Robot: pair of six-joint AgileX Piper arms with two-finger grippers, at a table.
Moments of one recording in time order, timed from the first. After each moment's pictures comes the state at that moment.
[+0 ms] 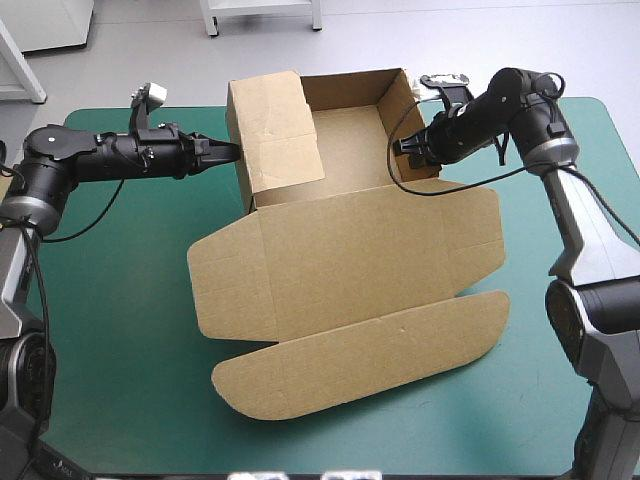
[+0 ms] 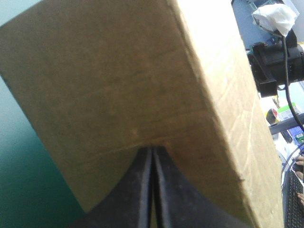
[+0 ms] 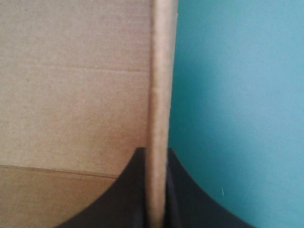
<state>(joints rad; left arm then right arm) 0.09 1.68 -1.53 -1.19 1.15 0.70 0.19 1.97 -2.07 0.39 1.23 -0.16</state>
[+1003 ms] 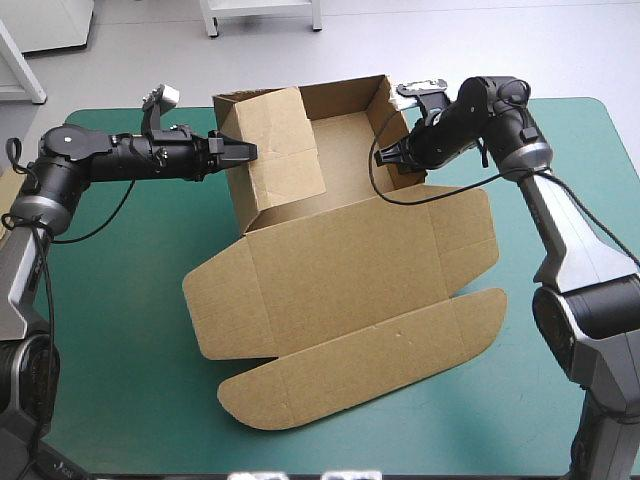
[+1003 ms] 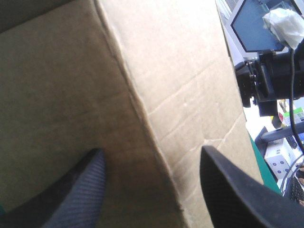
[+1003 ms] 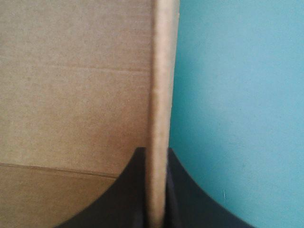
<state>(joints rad) 0.03 1.68 -1.53 -1.15 1.09 0.62 0.28 1.97 -2.07 0.26 1.21 -0.10</state>
